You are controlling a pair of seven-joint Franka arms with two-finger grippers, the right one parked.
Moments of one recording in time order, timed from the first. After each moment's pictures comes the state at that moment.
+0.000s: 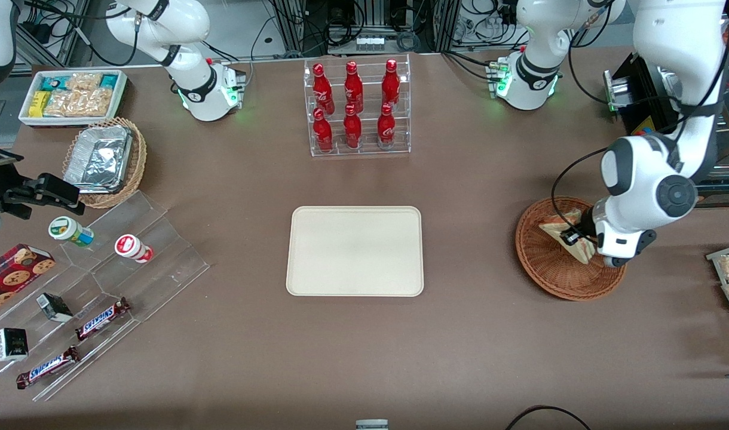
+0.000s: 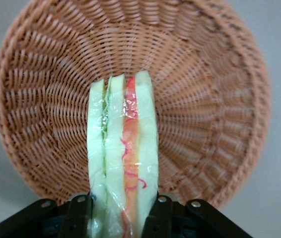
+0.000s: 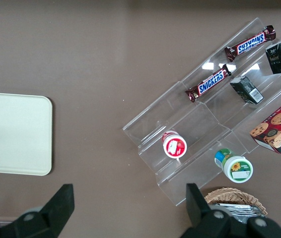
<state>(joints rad) -0.01 0.24 0.00 -2.09 -0.03 2.18 -0.57</state>
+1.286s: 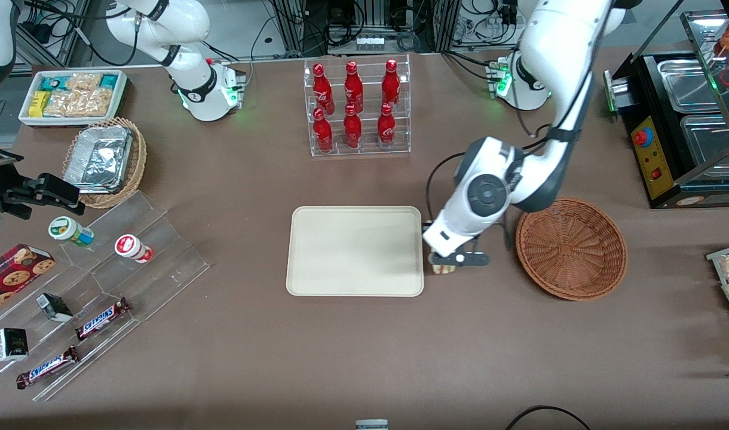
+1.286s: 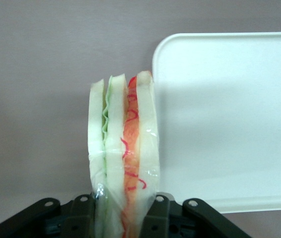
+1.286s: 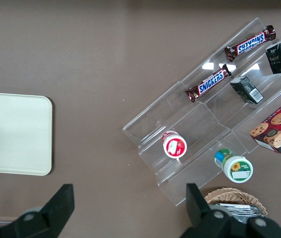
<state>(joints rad) -0.52 0.50 -0.02 -1.72 -0.11 2.14 -0.42</state>
